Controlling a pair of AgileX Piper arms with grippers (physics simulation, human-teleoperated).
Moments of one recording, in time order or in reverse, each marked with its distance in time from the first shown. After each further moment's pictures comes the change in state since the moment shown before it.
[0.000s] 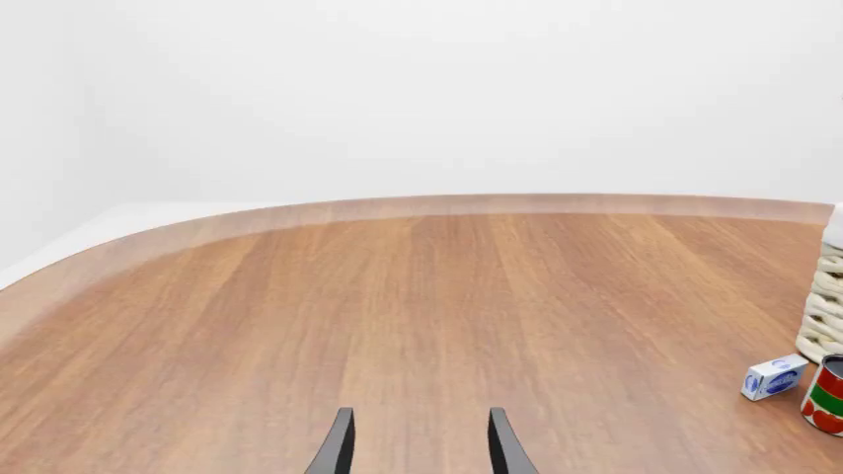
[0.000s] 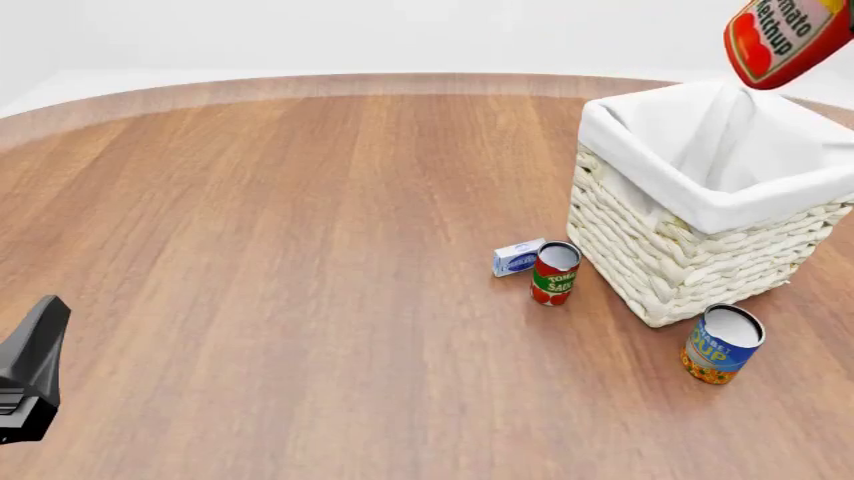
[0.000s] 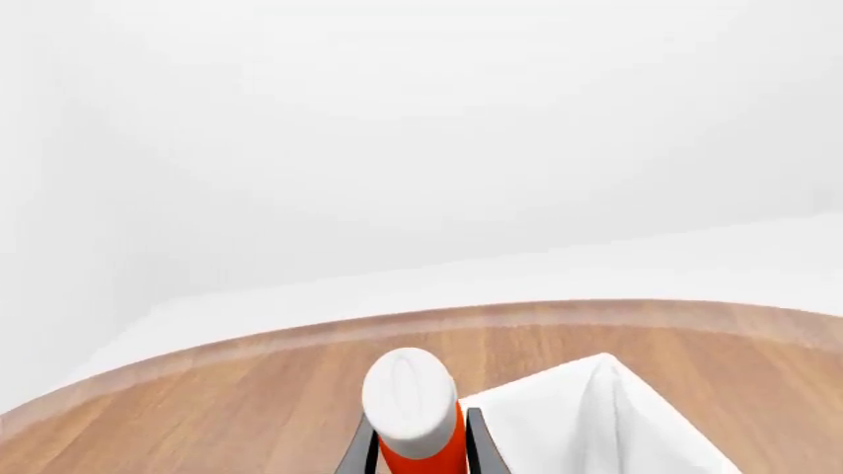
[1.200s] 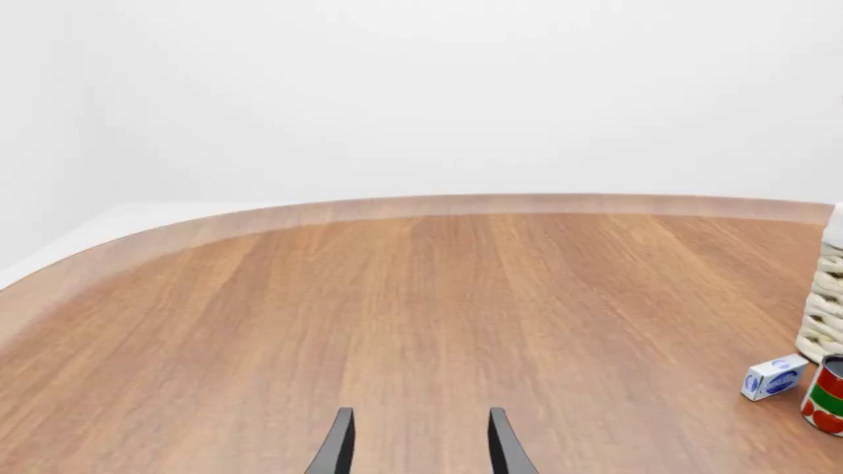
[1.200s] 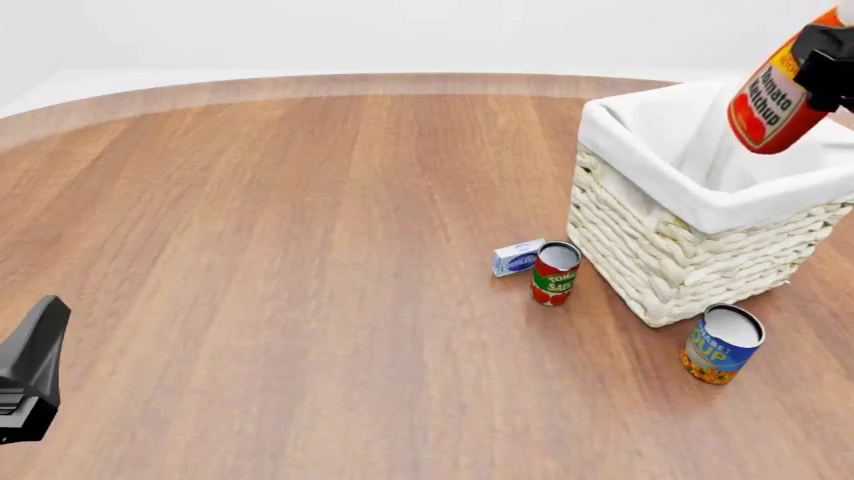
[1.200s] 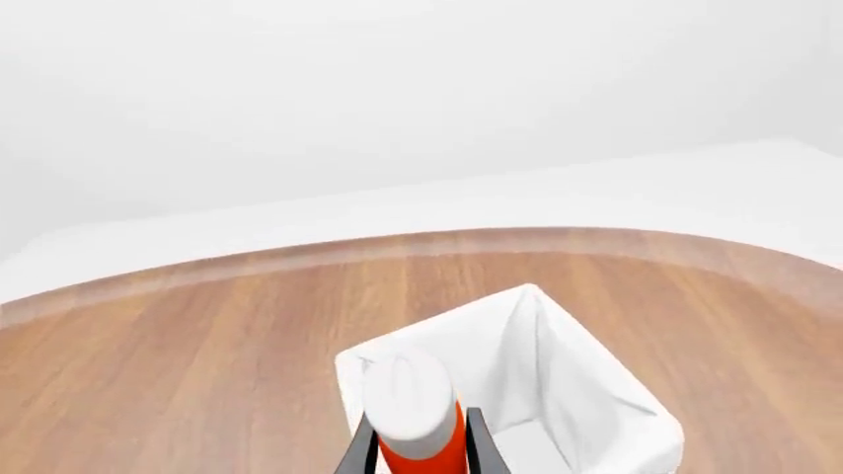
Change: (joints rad) left arm 0.000 0.000 0.000 0.000 0.000; right arm -0.113 0.111 0.054 0.016 -0.078
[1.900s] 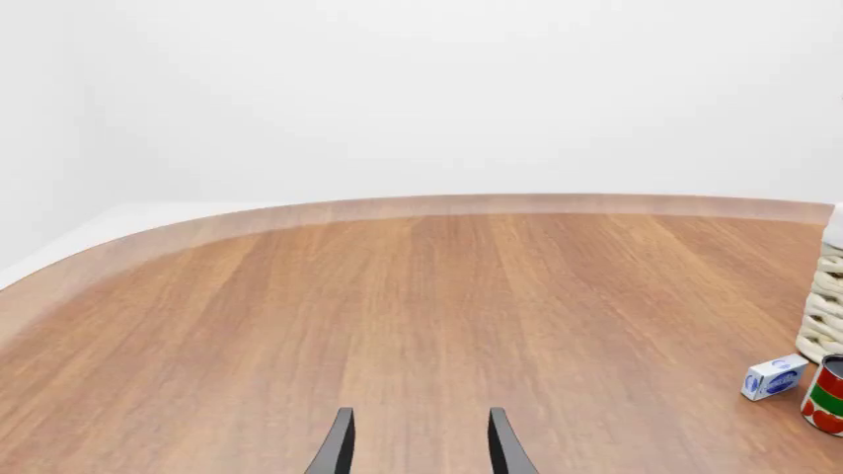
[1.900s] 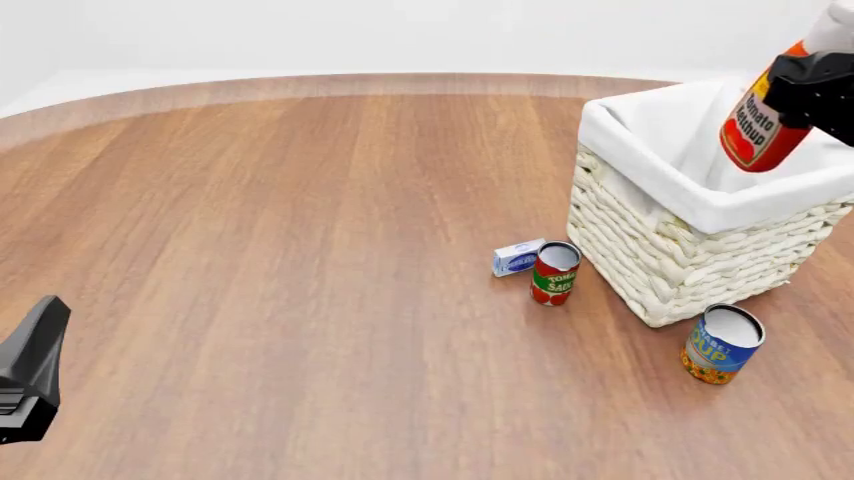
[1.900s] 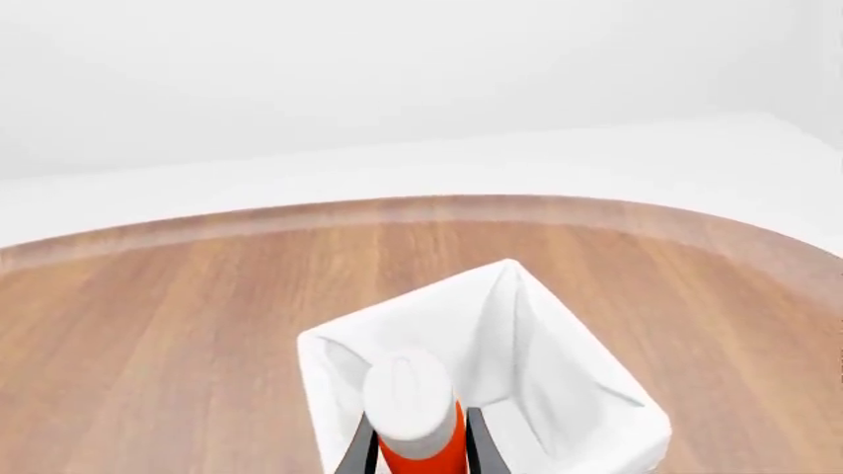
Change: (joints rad) left arm 0.000 0.000 0.000 0.000 0.000; right arm -0.033 0.120 -0.013 -0.019 -0.052
